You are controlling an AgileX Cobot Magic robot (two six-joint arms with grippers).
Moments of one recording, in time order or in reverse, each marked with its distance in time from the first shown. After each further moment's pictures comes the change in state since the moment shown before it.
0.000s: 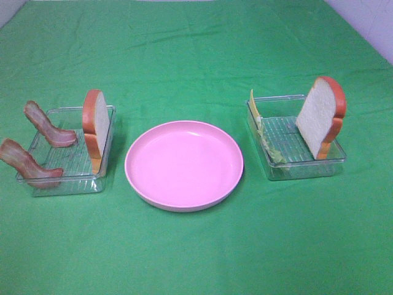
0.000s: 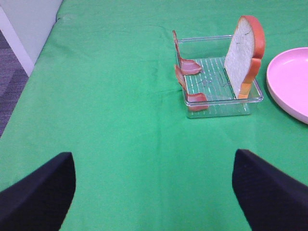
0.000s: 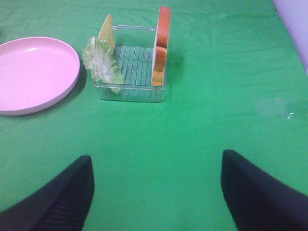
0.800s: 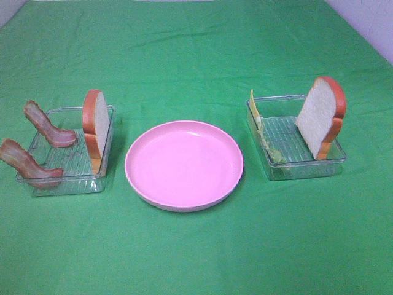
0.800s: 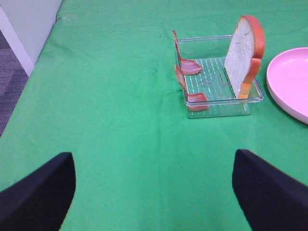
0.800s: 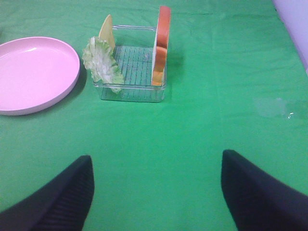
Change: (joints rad) left arm 0.000 0.000 0.000 0.000 0.000 0.000; right arm 0.000 0.000 0.000 0.000 0.000 0.000
